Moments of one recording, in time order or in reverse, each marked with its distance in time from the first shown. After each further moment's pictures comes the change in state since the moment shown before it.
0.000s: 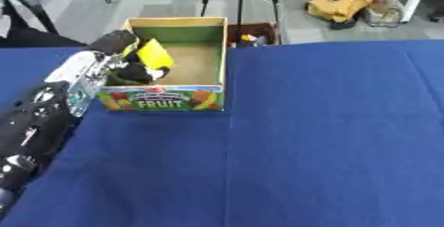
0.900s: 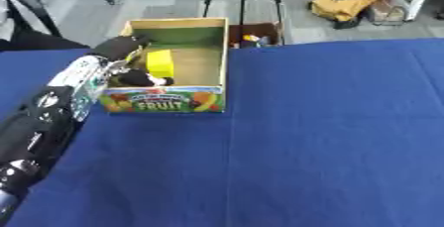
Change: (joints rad) left arm 0.000 0.001 0.010 -0.018 -0.067 -0.013 -0.005; right arm 0.008 0.000 0.000 0.000 -0.012 0.000 0.000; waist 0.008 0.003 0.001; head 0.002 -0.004
